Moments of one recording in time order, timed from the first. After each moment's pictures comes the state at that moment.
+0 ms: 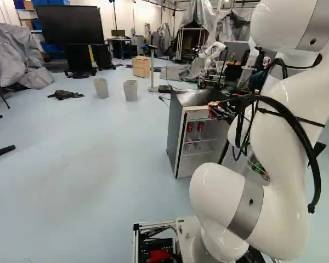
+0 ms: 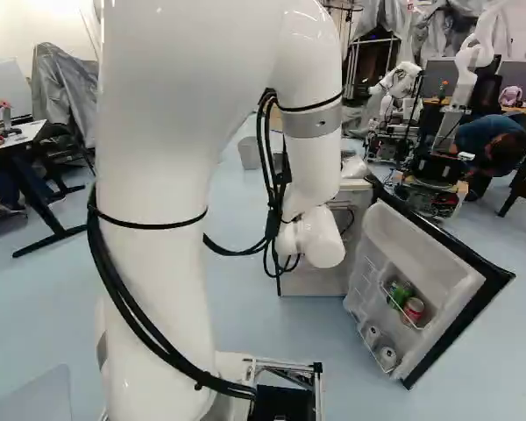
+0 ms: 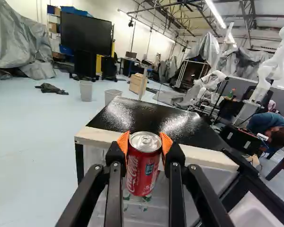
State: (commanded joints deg) arm -43.5 -20.3 -32.3 -48.8 79.4 -4.2
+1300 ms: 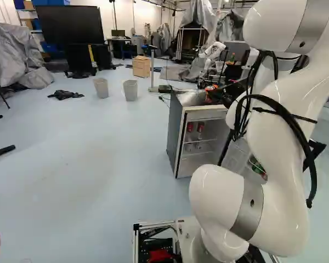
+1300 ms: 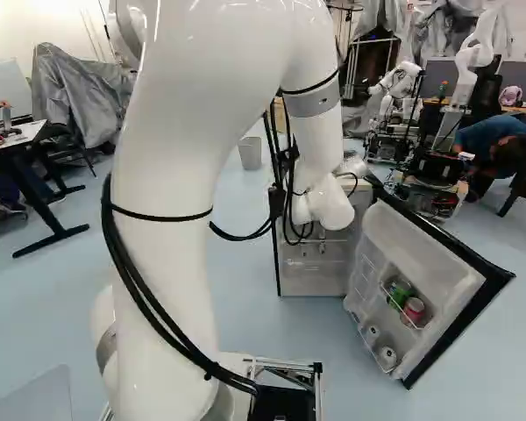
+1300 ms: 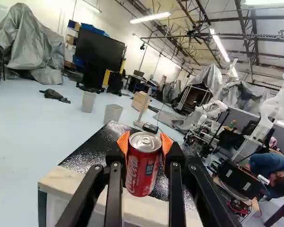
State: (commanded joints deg) arm -38.3 -24.7 -46.3 -48.8 79.4 -4.2
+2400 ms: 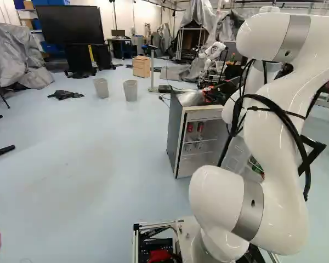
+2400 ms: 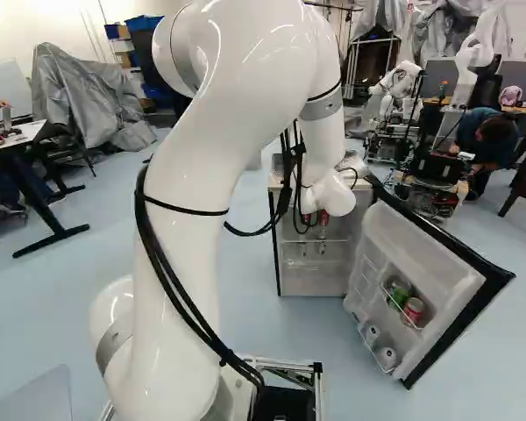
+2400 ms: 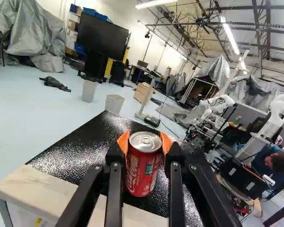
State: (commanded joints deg) arm -35.6 -31.4 -55.4 -47.8 72.4 -3.5
